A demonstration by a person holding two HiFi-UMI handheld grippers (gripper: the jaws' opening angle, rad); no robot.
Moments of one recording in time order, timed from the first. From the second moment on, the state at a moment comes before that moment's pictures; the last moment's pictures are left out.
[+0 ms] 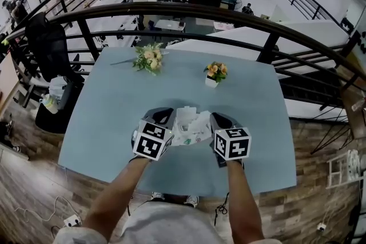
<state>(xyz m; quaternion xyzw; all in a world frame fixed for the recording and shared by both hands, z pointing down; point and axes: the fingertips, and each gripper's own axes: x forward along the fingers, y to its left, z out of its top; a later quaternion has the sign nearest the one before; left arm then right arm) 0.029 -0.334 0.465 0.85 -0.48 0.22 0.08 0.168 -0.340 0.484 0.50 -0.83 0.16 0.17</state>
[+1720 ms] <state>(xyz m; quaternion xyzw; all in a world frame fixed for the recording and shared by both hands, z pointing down) 0.140 -0.336 0.436 0.90 -0.39 0.19 0.06 0.300 -0.301 0.409 0.64 -0.75 0.09 0.09</state>
